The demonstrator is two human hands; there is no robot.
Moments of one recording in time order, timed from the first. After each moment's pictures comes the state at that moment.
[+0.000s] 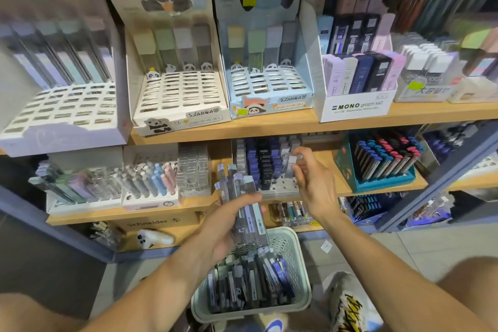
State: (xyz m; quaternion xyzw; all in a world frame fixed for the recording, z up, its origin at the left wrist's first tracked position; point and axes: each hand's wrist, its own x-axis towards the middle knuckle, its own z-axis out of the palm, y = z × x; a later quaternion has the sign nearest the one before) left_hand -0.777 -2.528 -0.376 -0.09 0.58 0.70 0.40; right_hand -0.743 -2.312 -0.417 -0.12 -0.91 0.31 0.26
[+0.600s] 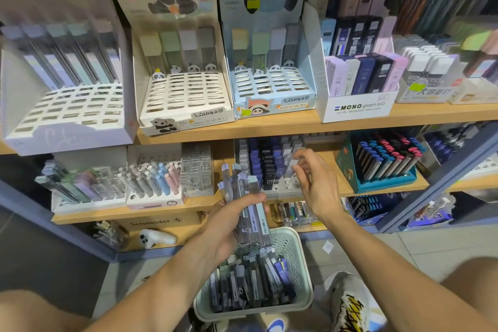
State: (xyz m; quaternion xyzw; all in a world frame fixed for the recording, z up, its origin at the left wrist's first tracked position) left_hand -0.775 -2.530 -0.375 -0.09 0.58 0.70 0.41; right_hand -0.743 -2.308 -0.420 -0.09 -0.90 0.33 0.29
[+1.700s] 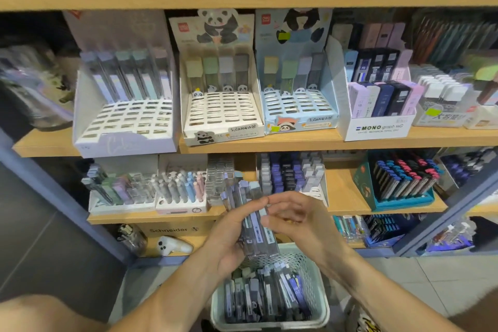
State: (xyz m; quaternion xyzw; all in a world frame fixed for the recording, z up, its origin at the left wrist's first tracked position) left_hand -0.764 -2.568 -0.342 -0.08 0.52 0.75 0.41; right_hand -0.685 -2.424 -0.318 -0.14 -0.75 0.65 0.02
